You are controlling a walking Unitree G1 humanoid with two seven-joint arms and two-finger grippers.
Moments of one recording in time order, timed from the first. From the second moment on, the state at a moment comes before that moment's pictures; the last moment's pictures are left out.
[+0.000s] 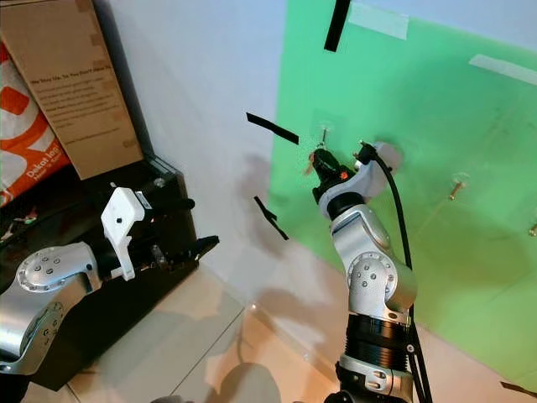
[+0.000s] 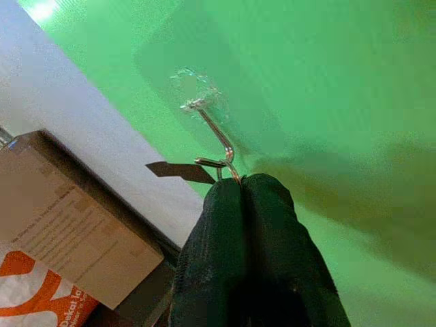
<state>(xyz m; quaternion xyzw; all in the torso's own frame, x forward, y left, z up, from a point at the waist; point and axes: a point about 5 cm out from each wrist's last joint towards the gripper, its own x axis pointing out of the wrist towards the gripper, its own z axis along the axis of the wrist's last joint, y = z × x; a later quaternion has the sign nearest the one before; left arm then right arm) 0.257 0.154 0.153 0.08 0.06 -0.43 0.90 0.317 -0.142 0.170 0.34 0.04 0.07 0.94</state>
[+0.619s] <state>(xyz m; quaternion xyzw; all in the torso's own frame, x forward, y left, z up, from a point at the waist) 0.258 0.153 0.154 0.08 0.06 -0.43 0.90 0.316 -0.145 0.160 0.29 0.05 0.07 0.95</state>
